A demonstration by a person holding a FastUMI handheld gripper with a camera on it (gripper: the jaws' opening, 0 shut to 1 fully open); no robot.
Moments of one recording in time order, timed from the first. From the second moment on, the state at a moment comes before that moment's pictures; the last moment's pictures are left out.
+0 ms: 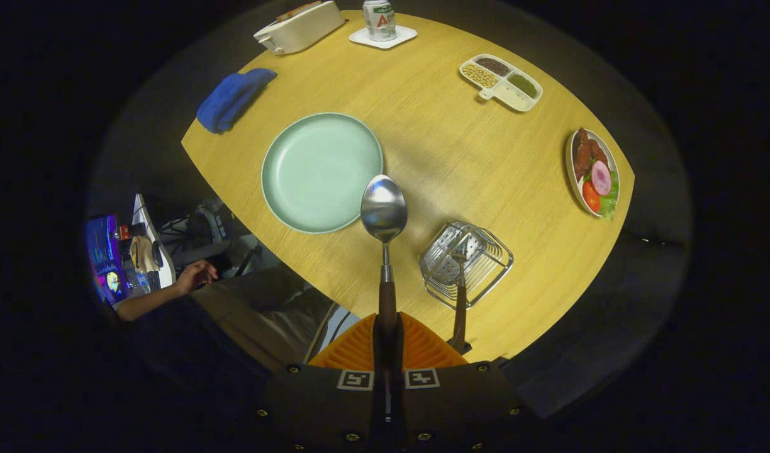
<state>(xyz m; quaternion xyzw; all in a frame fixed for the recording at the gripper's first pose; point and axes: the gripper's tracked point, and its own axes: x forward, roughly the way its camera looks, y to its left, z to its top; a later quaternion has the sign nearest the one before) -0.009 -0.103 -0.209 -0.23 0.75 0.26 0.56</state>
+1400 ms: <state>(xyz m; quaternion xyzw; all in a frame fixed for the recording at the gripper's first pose) 0.010 -0.195 -0.254 -0.24 0.84 0.17 0.45</state>
